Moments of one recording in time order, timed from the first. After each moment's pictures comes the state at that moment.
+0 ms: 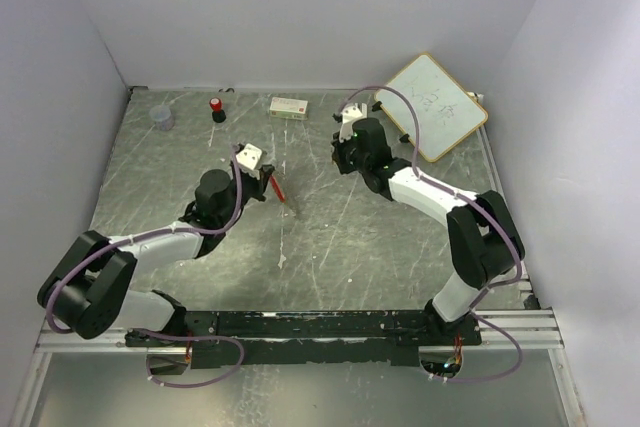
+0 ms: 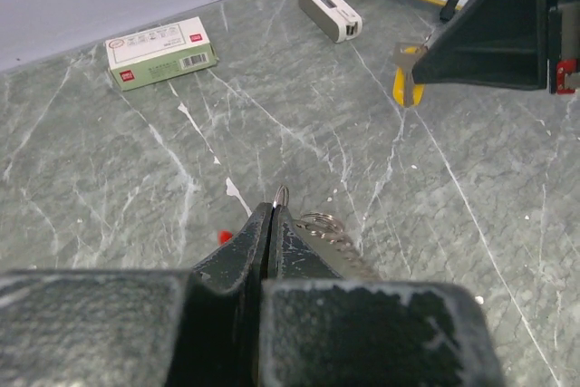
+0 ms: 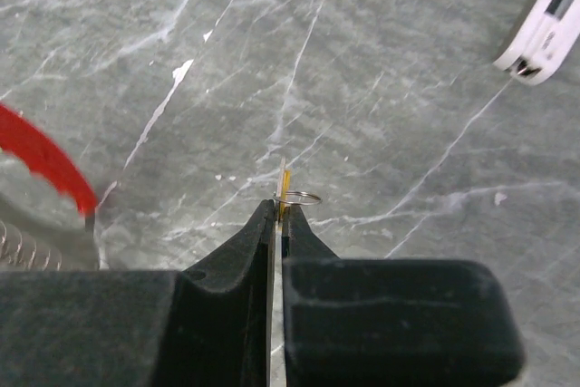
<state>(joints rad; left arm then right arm) -0.56 1.35 0.50 0.77 0.01 0.00 0.50 1.65 1.07 0.09 -0.03 0.01</state>
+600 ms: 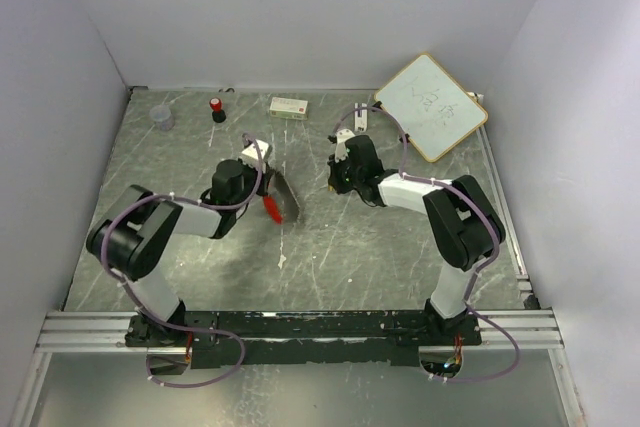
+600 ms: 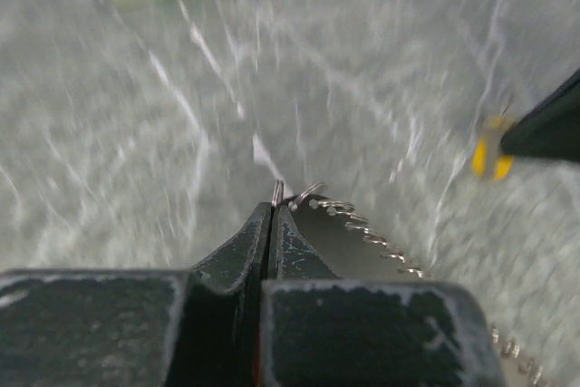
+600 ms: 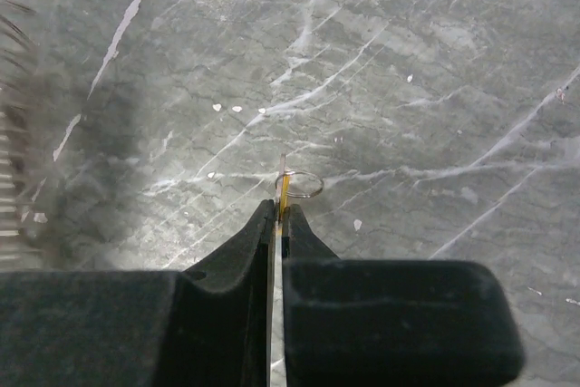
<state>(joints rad) -0.49 1.67 0.59 0.92 0.03 -0.03 0.50 1.80 0.98 0.15 -0.12 0.07</state>
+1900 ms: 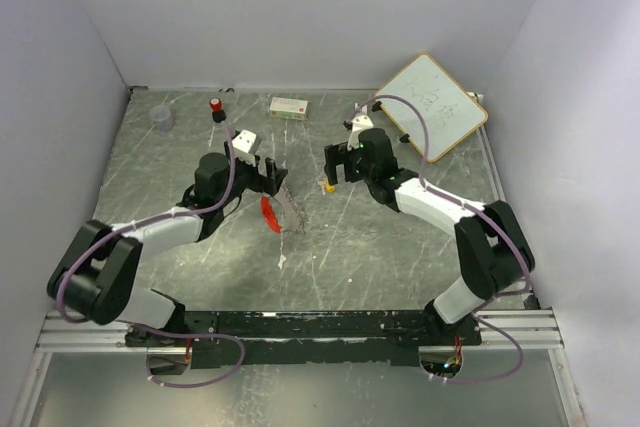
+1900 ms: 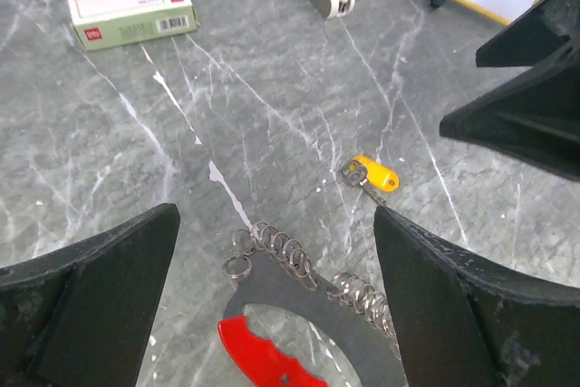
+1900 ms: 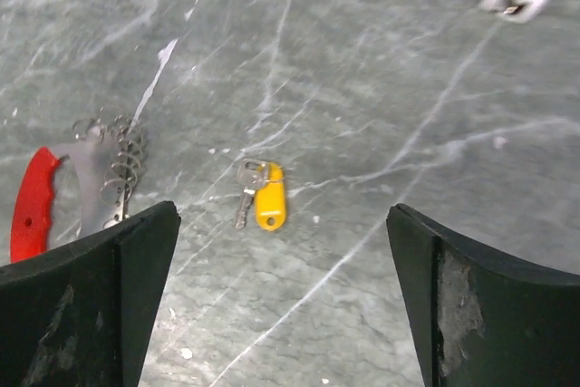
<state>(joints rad) -0.46 1.46 0.61 0.65 0.16 -0.12 0.50 1.61 0.95 0.12 -0.02 0.10</state>
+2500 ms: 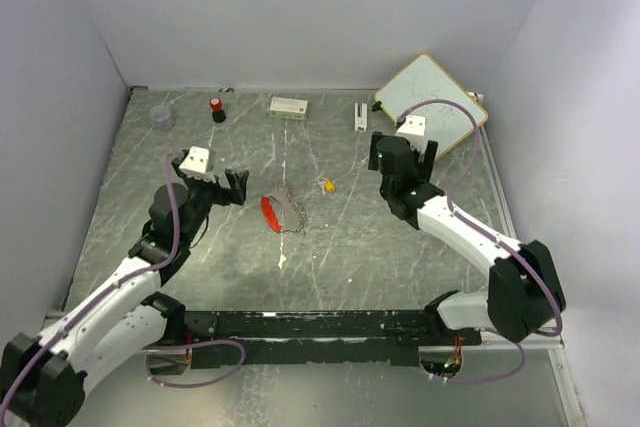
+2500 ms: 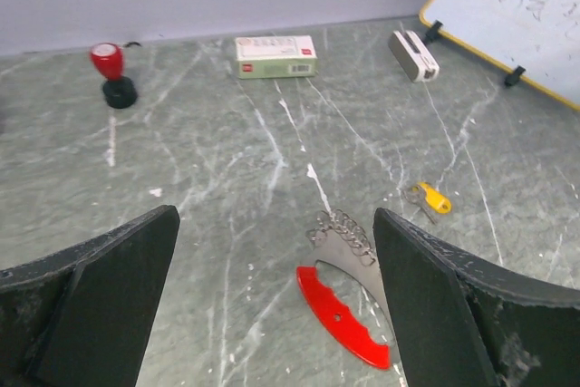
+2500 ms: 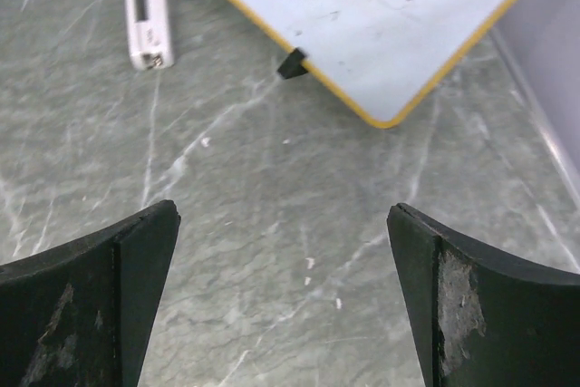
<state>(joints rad) -0.46 0.86 0.45 0.35 -0.13 -0.11 0.50 1.35 0.85 0.04 0.72 0.22</state>
